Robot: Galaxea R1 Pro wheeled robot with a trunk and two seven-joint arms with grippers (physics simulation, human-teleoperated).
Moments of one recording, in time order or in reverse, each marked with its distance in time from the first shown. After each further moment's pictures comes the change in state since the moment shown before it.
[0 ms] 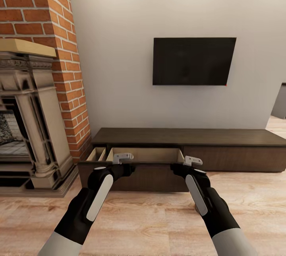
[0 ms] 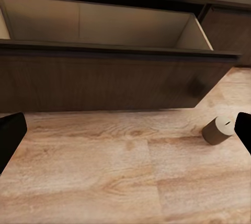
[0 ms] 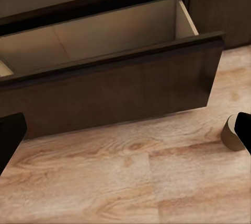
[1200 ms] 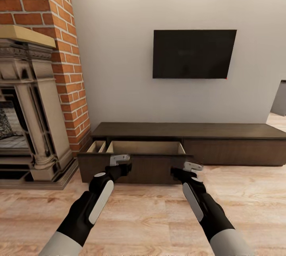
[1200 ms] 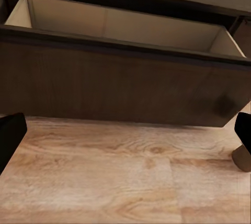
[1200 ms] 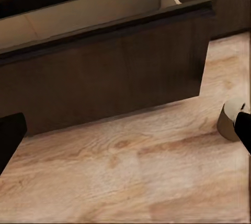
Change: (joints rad) left arm 0.002 0.015 -0.005 0.141 -0.036 -0.265 0.003; right arm 0.000 0.001 0.023 0.175 0.018 -0.237 0.003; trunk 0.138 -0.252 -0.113
